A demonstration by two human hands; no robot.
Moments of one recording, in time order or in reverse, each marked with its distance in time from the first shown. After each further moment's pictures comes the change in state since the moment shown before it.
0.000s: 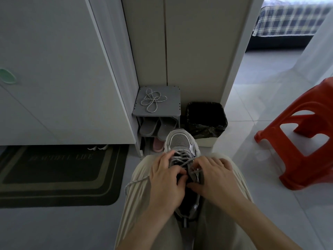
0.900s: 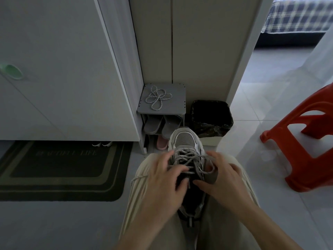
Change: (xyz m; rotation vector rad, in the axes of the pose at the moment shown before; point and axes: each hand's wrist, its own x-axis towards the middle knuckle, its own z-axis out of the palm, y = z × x) left_hand -0.013 -0.008 -0.021 0.080 0.038 0.134; right_hand -0.004 0.001 -0.003 0.279 0.024 0.173
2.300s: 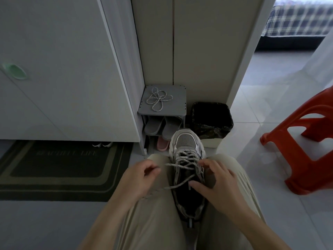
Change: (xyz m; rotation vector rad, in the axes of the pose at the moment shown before) left_hand 0.018 -0.045 -0.043 -0.145 -0.233 -0.329; right_hand -0.005 0.009 0.017 0.075 0.032 -0.129
